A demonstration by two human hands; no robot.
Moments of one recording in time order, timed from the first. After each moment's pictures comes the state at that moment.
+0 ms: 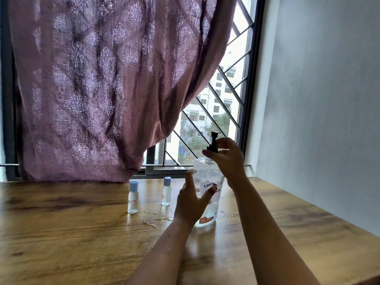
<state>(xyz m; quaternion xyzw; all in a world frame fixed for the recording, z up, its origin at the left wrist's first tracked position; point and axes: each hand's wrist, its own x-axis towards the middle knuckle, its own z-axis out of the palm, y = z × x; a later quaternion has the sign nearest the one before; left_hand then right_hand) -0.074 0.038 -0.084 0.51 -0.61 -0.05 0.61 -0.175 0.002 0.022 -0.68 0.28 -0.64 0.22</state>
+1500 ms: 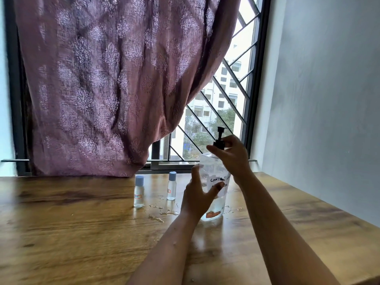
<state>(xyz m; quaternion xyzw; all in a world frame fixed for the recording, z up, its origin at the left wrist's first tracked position) -0.075 0.040 -0.081 0.51 -0.61 -0.11 0.60 -0.175 -0.005 0.017 -0.70 0.31 -0.61 0.20</state>
